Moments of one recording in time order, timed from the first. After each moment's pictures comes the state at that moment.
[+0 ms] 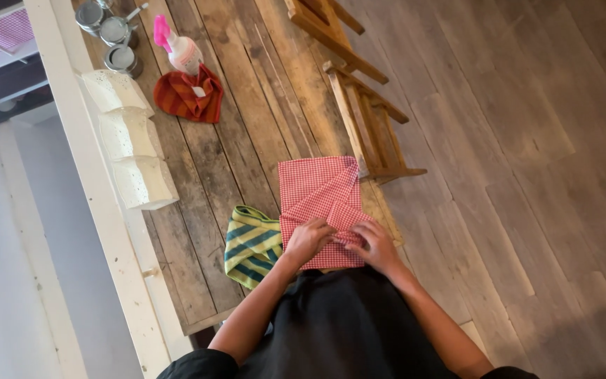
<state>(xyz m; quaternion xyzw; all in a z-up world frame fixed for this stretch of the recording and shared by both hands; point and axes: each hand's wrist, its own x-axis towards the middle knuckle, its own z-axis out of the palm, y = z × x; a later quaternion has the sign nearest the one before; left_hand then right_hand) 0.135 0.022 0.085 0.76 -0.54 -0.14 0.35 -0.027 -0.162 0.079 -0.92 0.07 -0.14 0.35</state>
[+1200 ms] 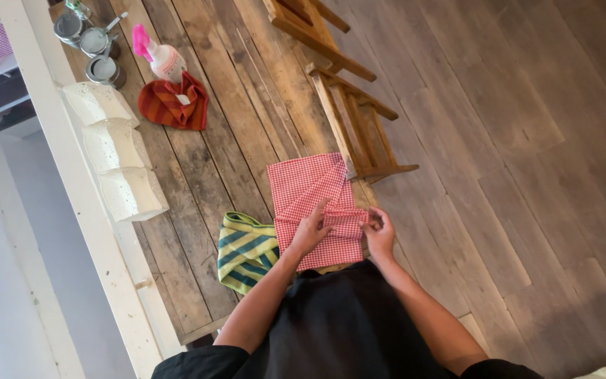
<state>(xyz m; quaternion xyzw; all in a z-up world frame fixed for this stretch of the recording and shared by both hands) 0.135 -0.018 0.049 0.75 -0.32 -0.35 0.46 -0.034 -0.178 -0.049 -0.59 0.39 -0.26 0.66</state>
